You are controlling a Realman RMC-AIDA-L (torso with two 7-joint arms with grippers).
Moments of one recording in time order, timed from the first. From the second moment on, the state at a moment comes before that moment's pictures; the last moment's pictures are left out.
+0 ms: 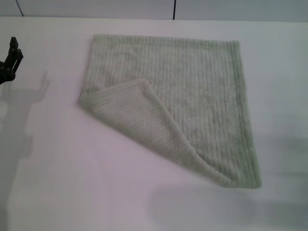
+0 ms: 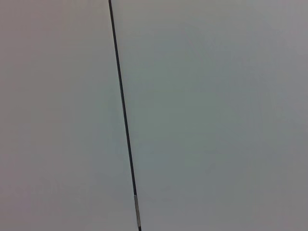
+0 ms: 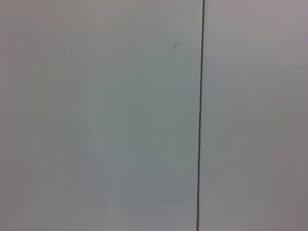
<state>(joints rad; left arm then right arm) -0.28 -2.08 -1.27 -0.27 2.64 1.21 0.04 0.07 2.09 -2.52 -0.38 -1.98 1.54 2.95</state>
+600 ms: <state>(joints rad) -0.28 -2.08 -1.27 -0.27 2.64 1.21 0.02 0.09 2.08 -2.52 -0.43 -1.98 1.46 2.95</state>
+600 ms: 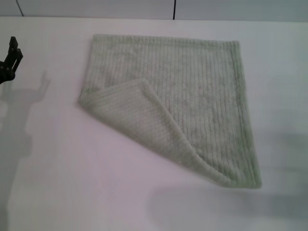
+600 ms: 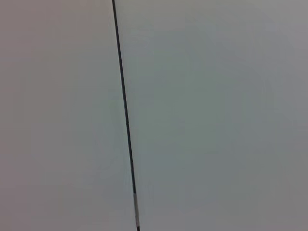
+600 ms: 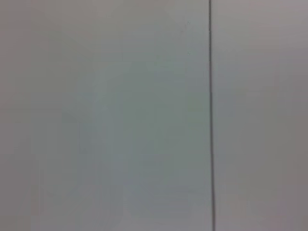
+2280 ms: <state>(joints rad) -0.32 -2.08 -1.22 -0.28 2.64 1.17 0.00 0.73 1.99 -1.12 -1.04 -2.57 -1.17 2.63</state>
